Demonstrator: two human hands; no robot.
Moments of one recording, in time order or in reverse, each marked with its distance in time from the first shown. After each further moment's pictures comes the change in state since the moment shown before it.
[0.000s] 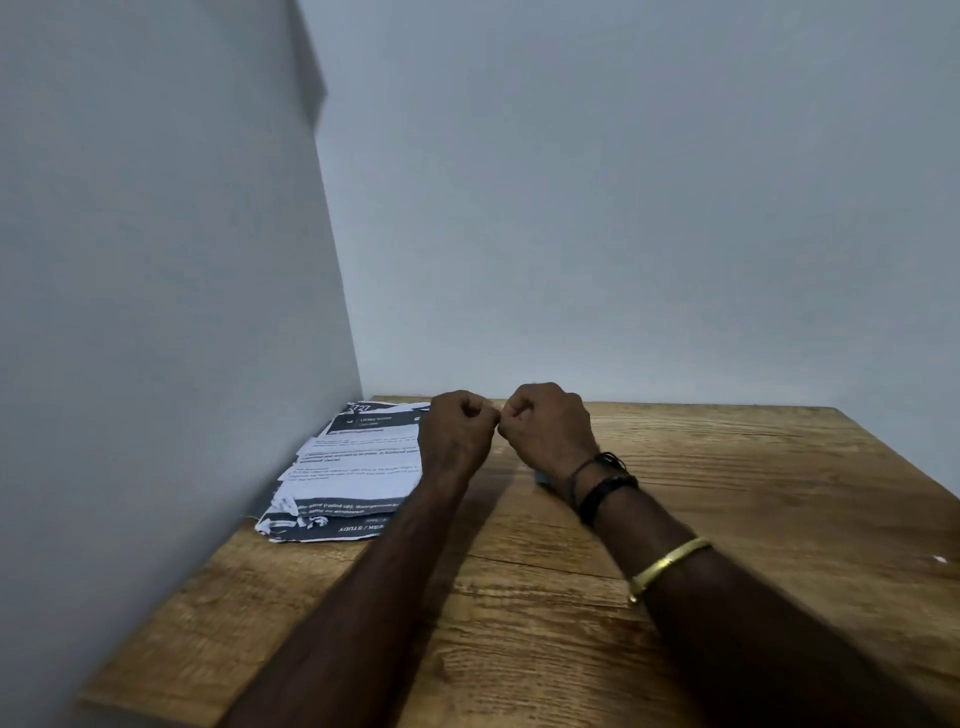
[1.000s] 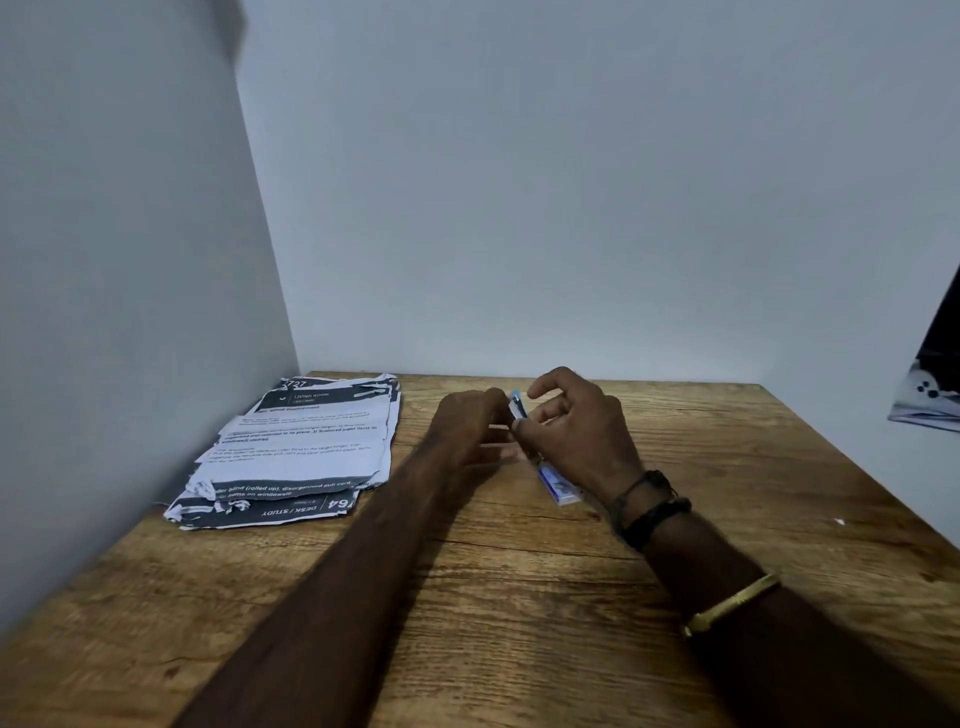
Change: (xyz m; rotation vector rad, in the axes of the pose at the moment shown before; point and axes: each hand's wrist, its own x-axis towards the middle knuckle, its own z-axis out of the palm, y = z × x) left_hand -0.031 0.028 0.046 -0.513 -0.416 -0.366; right_hand -0.041 0.066 -0.060 0.139 0.098 -0.029
